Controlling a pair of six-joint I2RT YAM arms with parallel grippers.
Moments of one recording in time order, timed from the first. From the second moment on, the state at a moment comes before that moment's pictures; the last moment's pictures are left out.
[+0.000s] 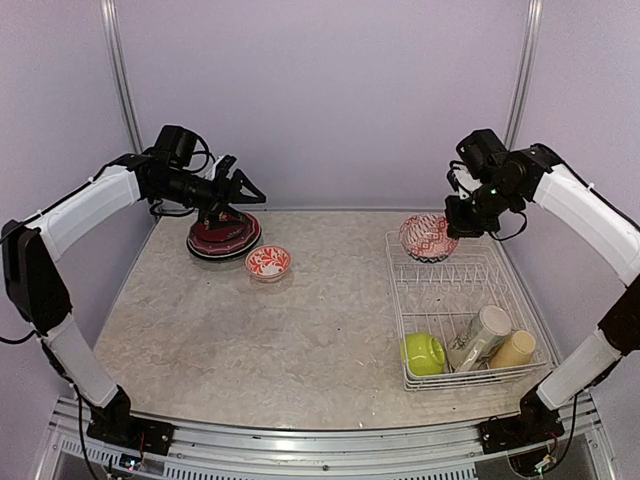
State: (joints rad) left arm -0.35 1.66 1.61 -0.70 0.68 -0.52; right arm 0.45 1.51 1.60 -1.13 0.08 0.37
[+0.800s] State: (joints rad) left arm -0.46 1.76 1.61 -0.74 0.51 -0.49; right arm 0.87 2.11 2.08 -0.72 0.33 0.48
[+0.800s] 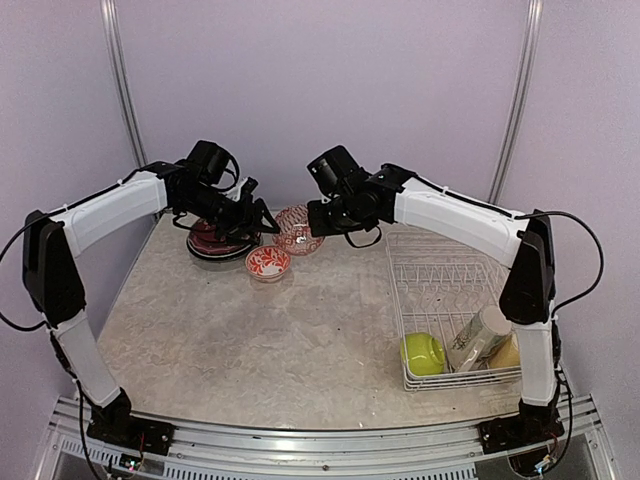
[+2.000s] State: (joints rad) left arm -0.48 1.86 1.65 -0.85 0.31 -0.45; right arm 0.94 2.21 2.18 -0.68 0.28 0.49
